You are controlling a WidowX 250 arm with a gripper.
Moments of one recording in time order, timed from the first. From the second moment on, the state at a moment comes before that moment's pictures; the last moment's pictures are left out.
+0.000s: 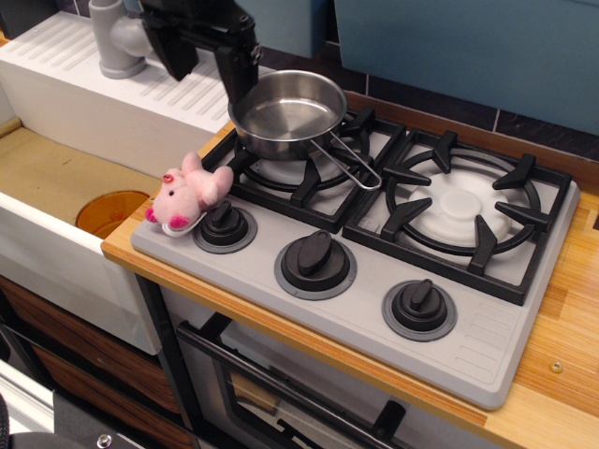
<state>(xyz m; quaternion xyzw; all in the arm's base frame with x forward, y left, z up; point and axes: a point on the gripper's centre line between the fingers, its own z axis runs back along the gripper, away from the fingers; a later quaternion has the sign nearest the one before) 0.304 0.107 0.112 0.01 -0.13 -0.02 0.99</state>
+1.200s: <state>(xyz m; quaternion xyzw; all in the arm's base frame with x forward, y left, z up) 0.241 0.125 0.054 0.02 -0.25 -0.04 0.97</state>
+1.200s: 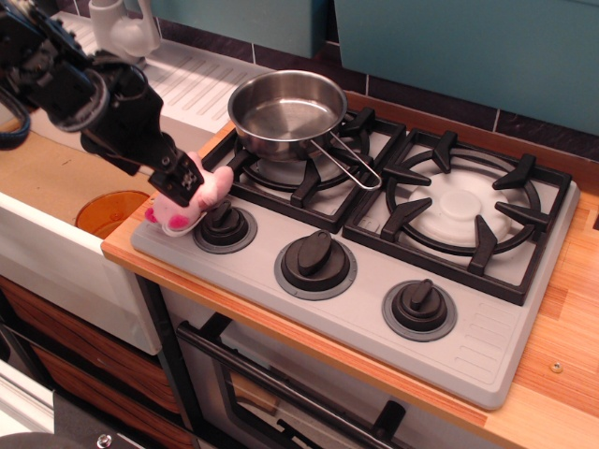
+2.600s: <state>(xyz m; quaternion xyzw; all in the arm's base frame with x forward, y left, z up) 0.254 0.117 0.022 -0.01 -0.22 -0.02 0.98</state>
